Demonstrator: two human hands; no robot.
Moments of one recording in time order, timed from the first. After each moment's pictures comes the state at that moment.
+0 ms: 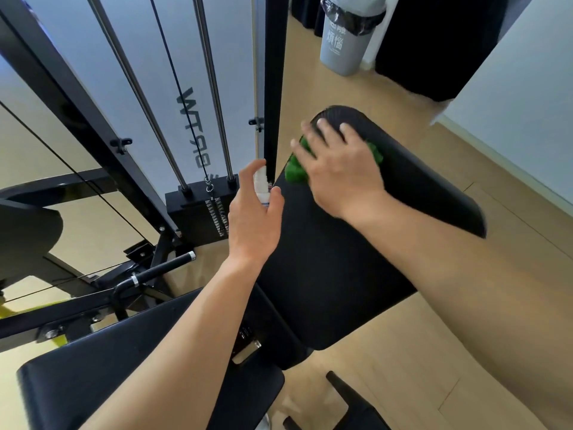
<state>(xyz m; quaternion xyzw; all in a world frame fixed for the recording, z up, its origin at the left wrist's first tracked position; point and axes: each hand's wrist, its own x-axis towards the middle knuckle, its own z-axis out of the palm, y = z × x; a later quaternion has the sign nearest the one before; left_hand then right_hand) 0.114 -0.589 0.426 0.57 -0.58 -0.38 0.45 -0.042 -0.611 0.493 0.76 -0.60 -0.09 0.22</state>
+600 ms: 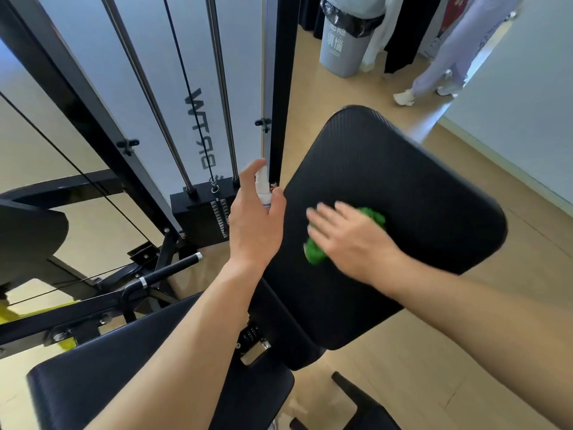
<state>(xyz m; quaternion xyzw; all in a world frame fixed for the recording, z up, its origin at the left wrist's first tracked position) 0.141 -0.590 0.424 0.57 -0.59 -0.37 0.44 -0.045 -0.539 0.429 0.82 -0.48 -0.27 0.20</state>
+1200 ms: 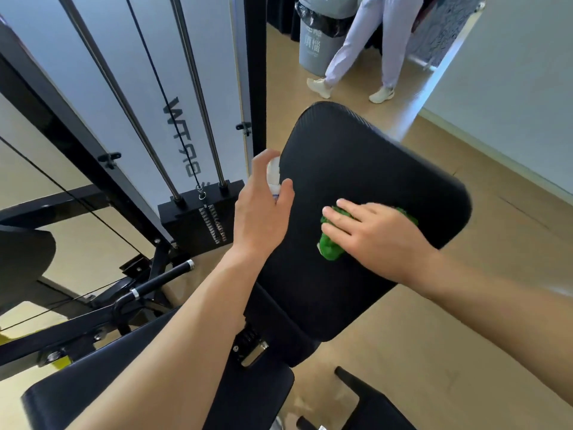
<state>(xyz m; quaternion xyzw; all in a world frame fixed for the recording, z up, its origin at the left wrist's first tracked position) 0.112 -0.588 0.444 0.51 -0.66 -0.36 0.41 -0.089 -0.495 0.456 0.86 -0.47 -0.06 0.22</state>
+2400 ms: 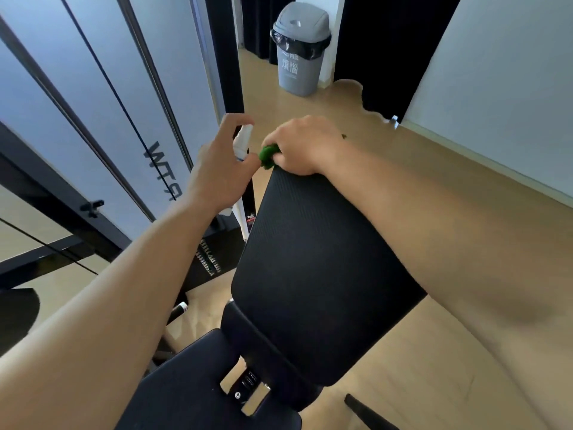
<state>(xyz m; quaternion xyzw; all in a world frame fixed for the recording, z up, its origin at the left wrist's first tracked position) 0.110 -0.711 0.527 0.47 -0.77 -0.31 0.32 -0.066 -0.700 0.560 0.76 -0.65 -0.04 0.00</state>
